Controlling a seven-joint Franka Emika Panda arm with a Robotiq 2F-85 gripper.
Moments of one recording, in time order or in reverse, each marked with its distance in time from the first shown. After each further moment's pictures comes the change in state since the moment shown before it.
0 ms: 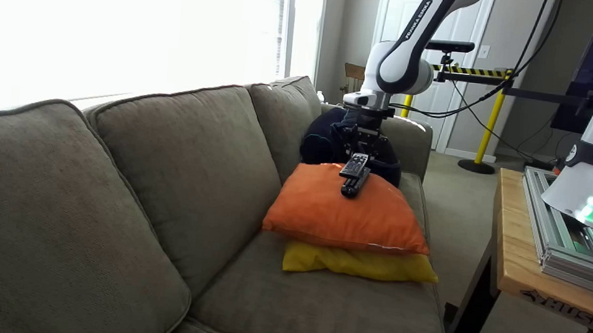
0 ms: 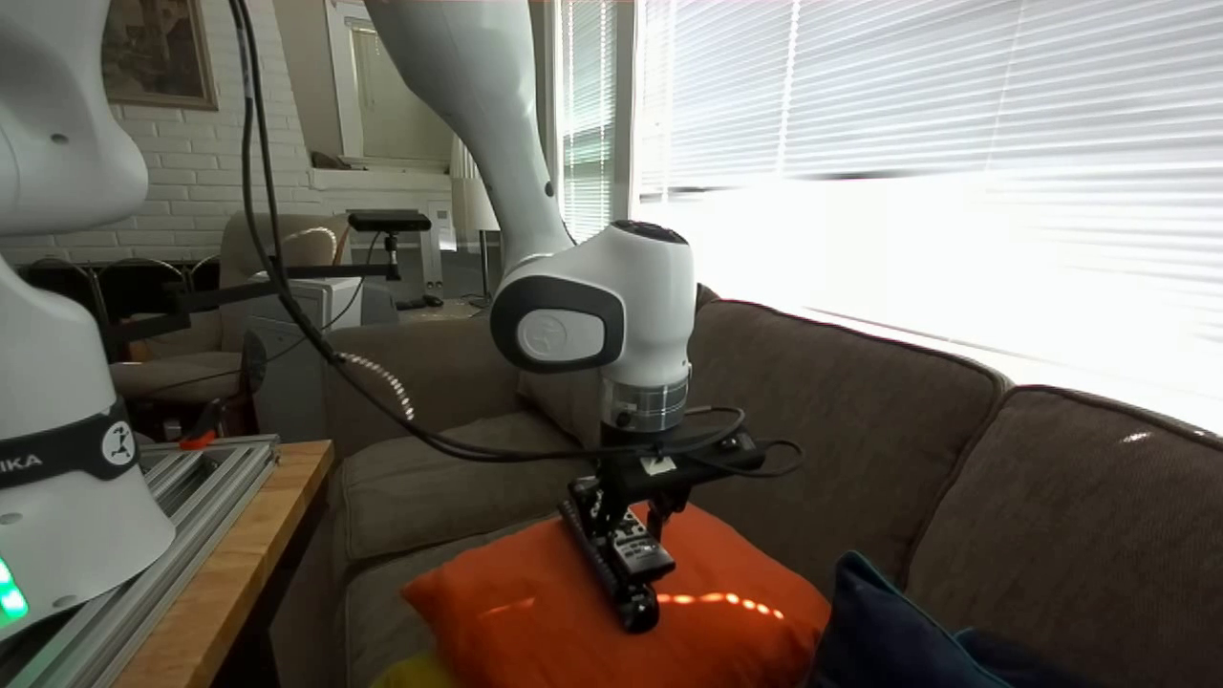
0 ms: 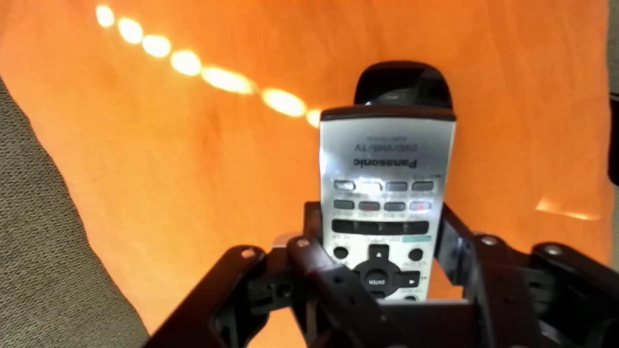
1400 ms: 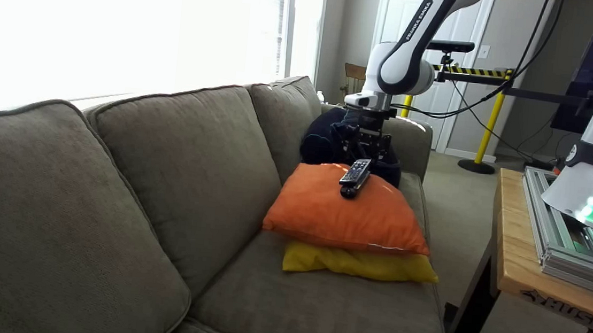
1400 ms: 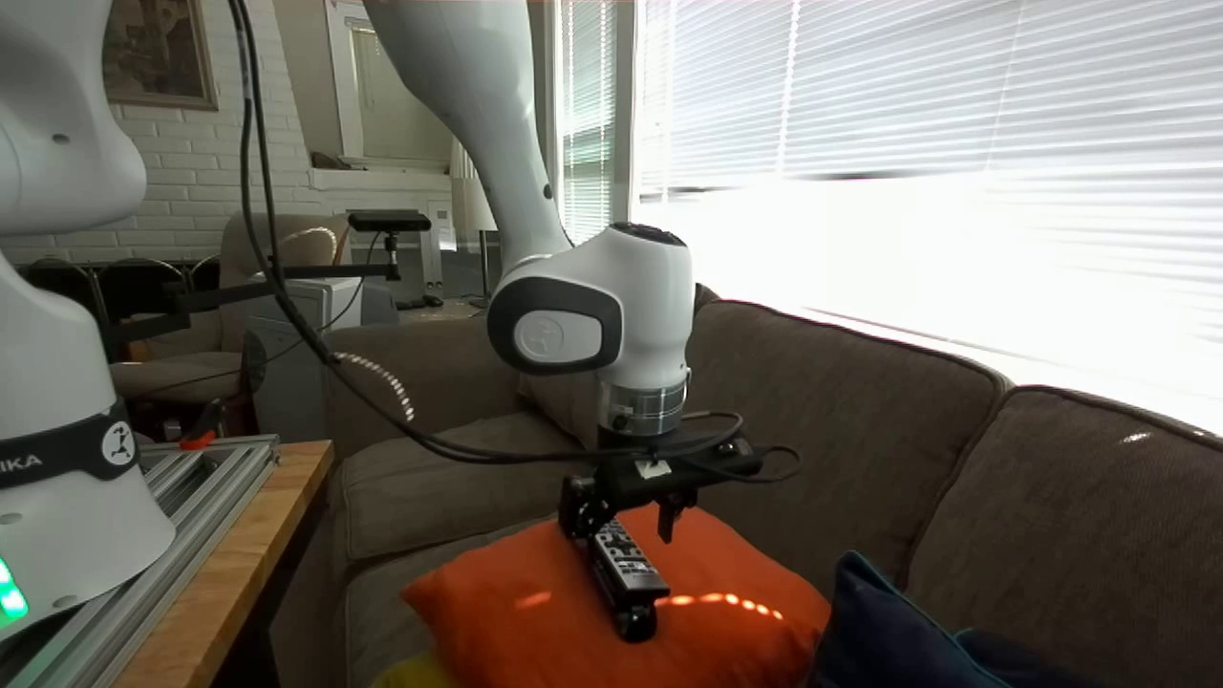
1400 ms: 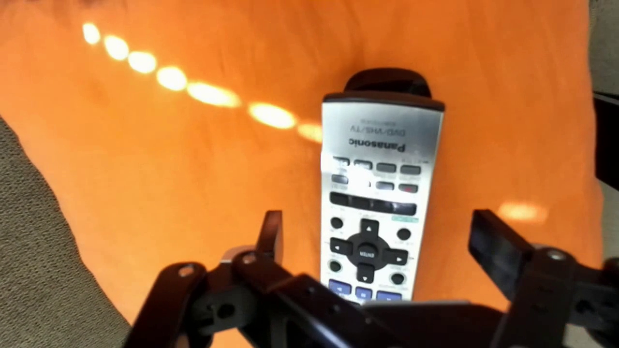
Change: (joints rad) arm 0.022 -0.004 -0.028 -0.006 0.000 -0.003 0.018
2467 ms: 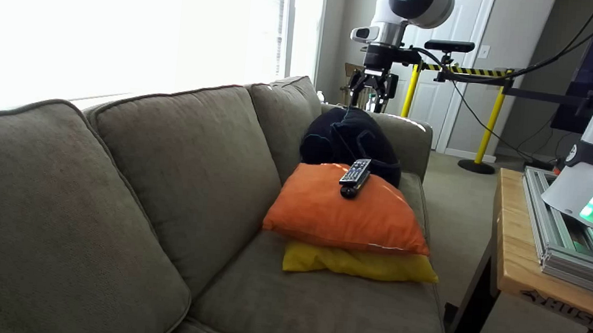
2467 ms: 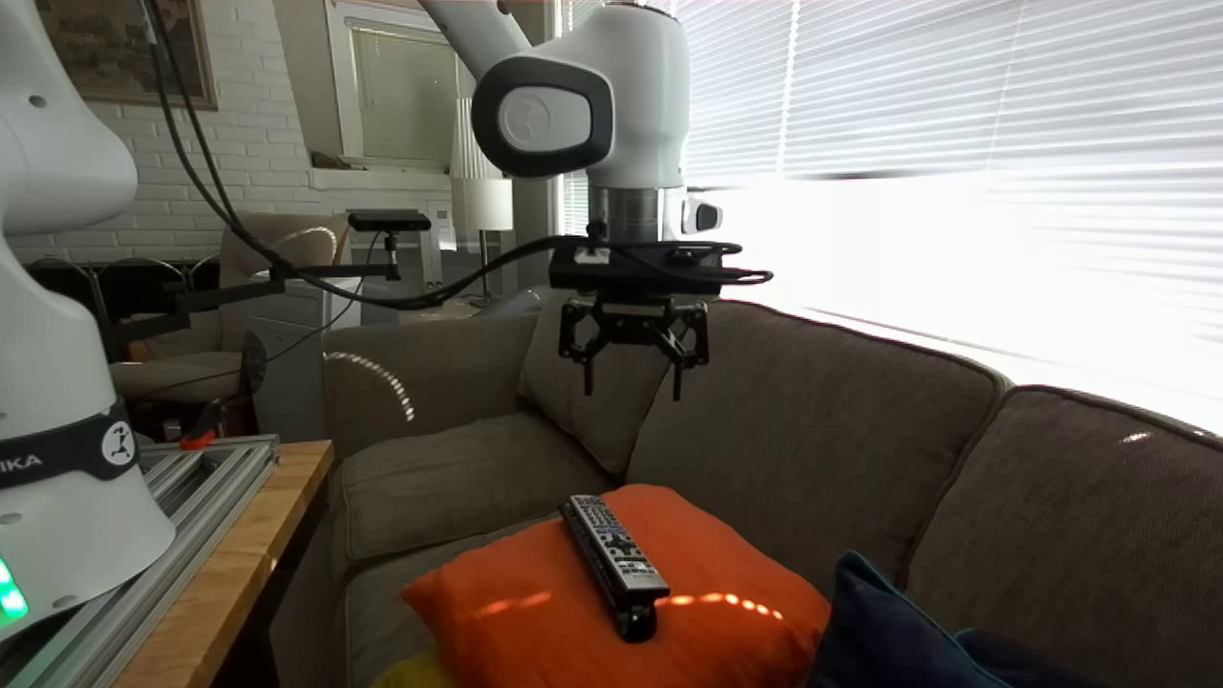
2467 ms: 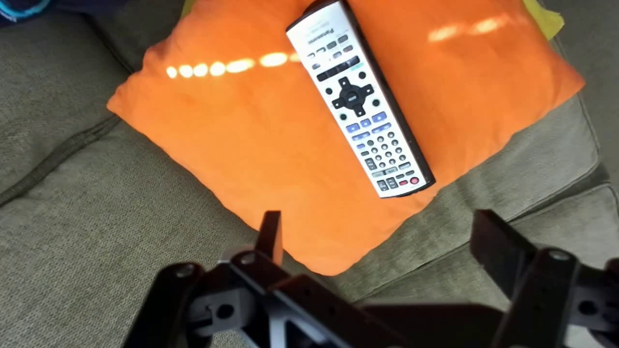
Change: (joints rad) arm 0.109 -0.437 -0.044 -0.066 0.156 -0.317 0.502
